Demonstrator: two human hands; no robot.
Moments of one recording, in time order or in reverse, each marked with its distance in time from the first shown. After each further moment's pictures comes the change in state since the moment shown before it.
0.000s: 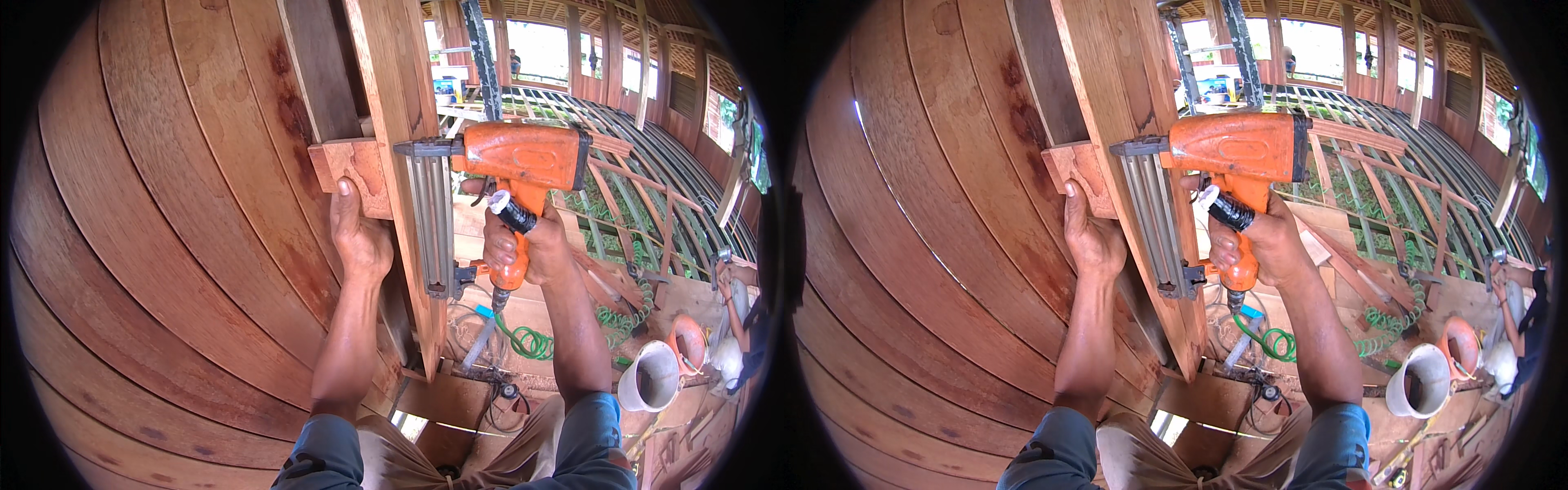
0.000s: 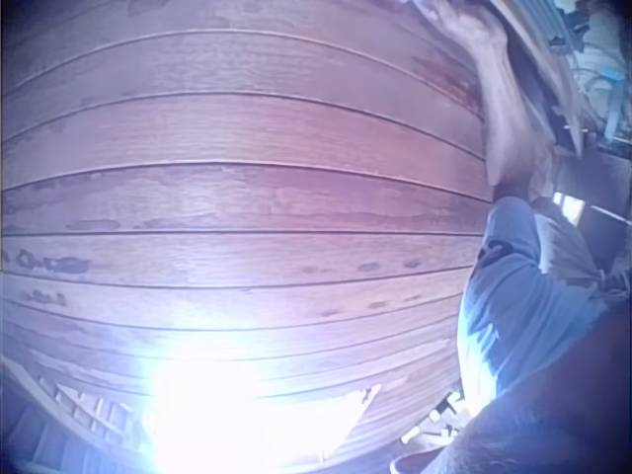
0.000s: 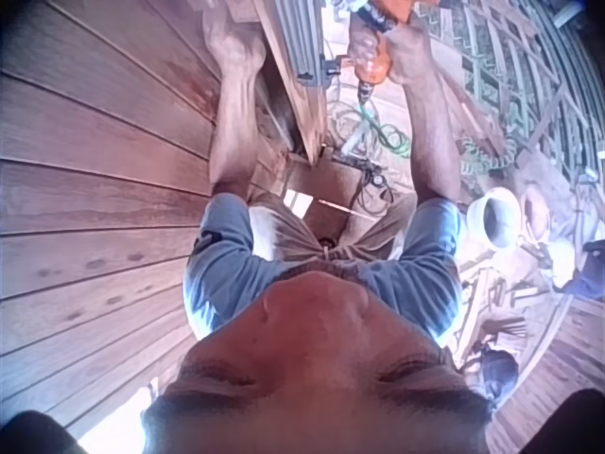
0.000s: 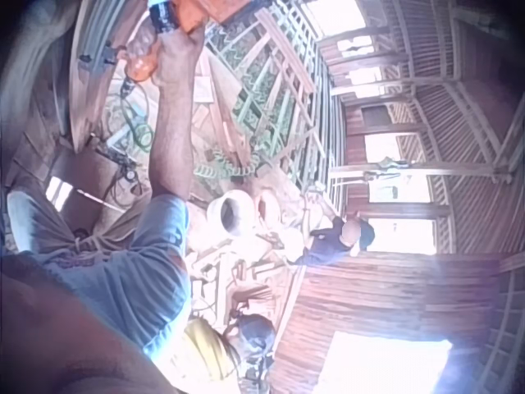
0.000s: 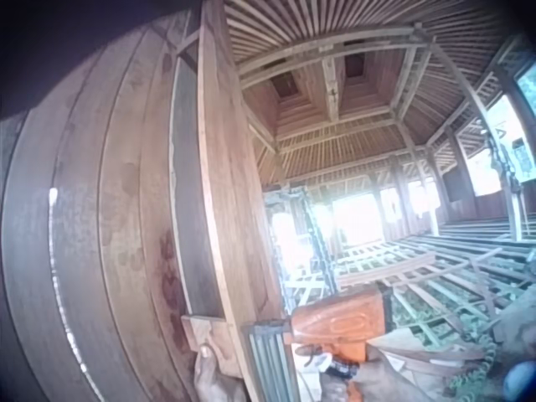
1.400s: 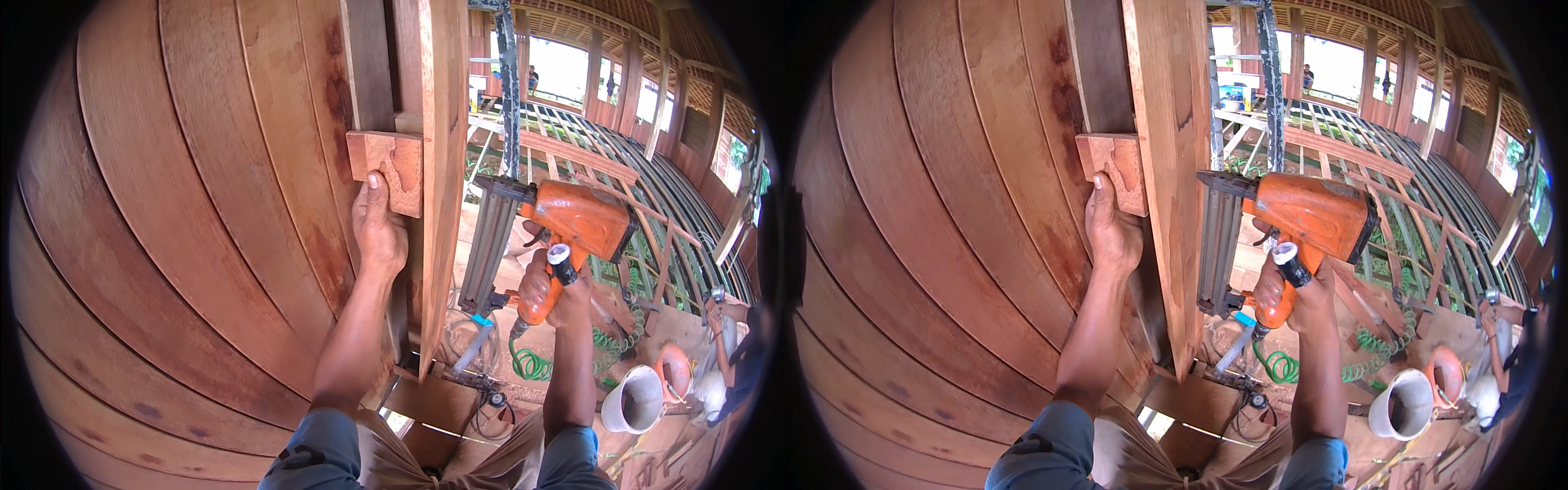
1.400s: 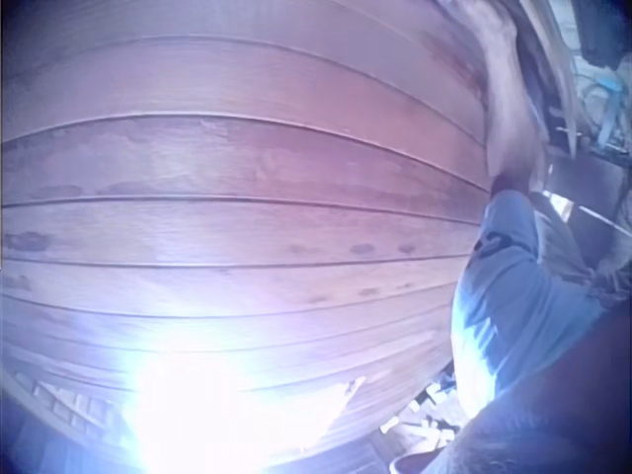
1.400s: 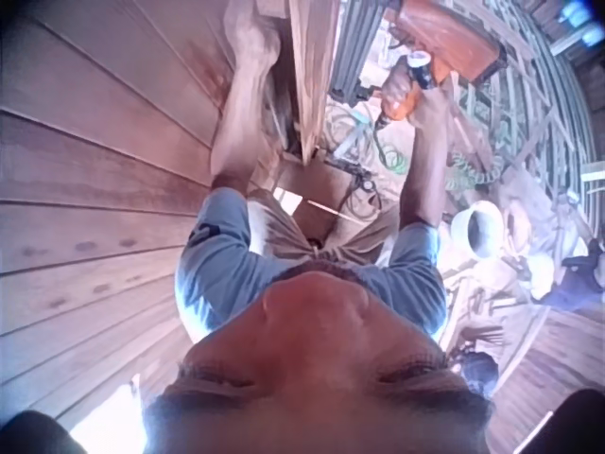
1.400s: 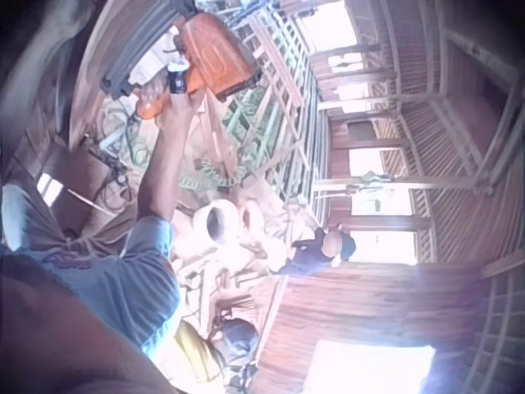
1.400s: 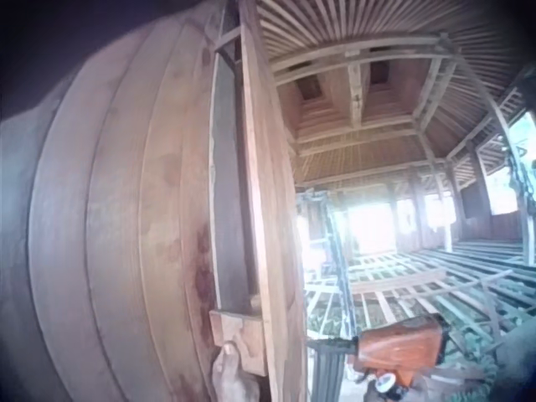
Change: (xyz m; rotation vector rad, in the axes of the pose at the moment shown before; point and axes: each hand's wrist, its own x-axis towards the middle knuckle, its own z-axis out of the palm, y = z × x) left_hand -0.001 0.001 -0.016 0.010 0.016 -0.015; right_hand -0.052 0.021 -0.008 -0.106 0.246 -0.144
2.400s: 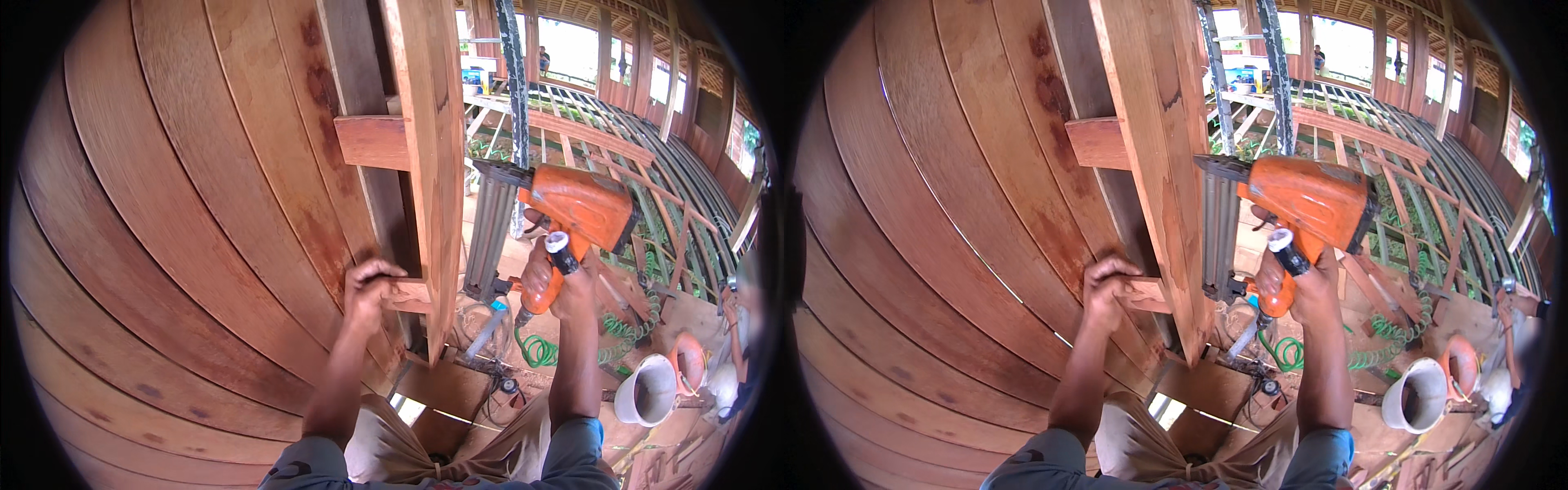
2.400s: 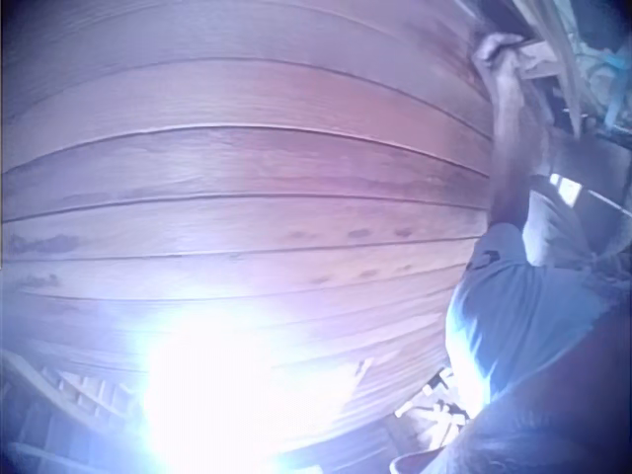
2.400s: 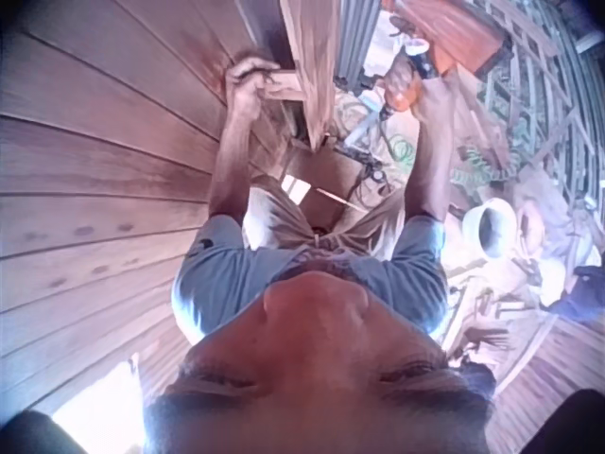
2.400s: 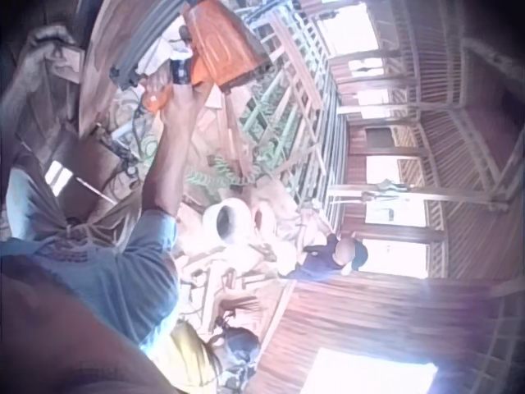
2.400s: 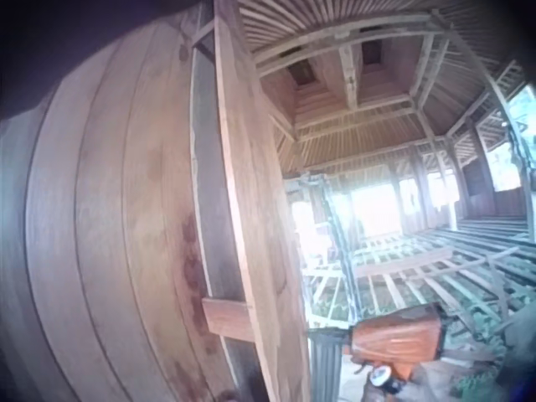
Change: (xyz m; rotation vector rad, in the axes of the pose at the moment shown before) left_hand -0.111 0.021 -0.075 0.517 -0.059 -0.304; right_hand -0.013 -0.003 -0.004 -0.051 0.036 -0.013
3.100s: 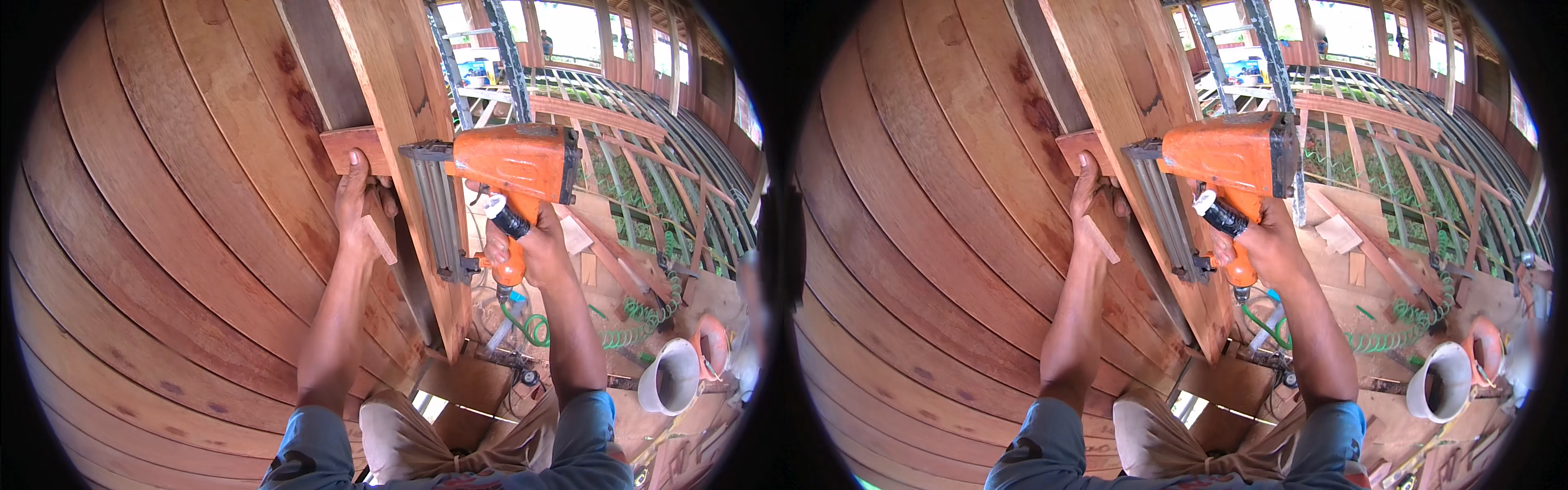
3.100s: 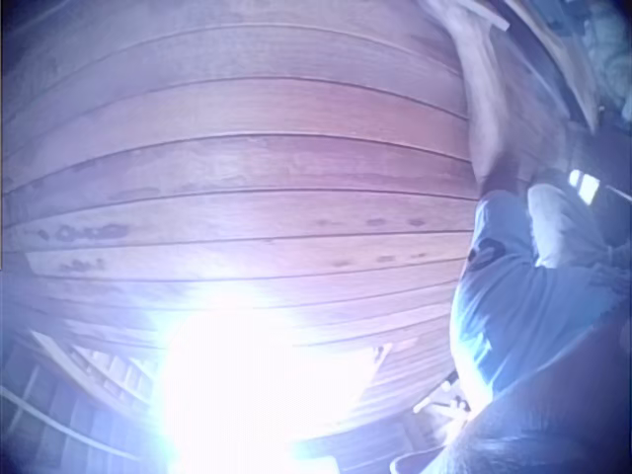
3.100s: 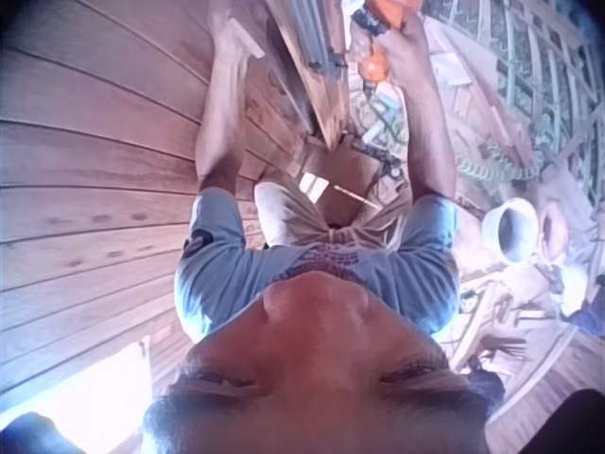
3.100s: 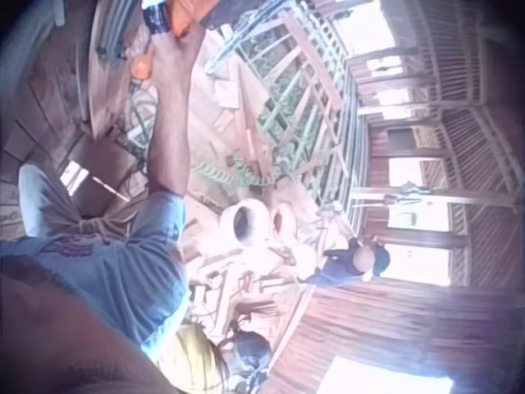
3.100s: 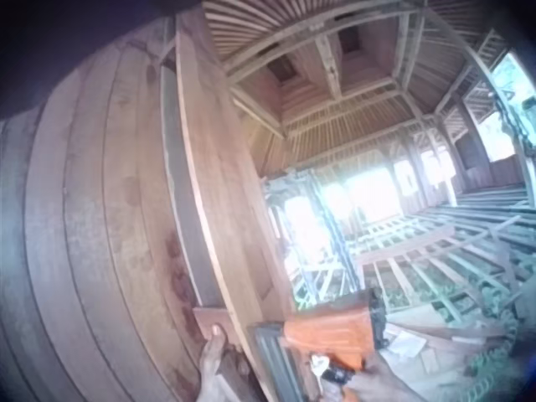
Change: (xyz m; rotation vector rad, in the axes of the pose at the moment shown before) left_hand 0.105 0.081 0.063 -0.228 0.086 0.103; right_hand 0.033 -0.001 0.028 0.015 -0.162 0.064
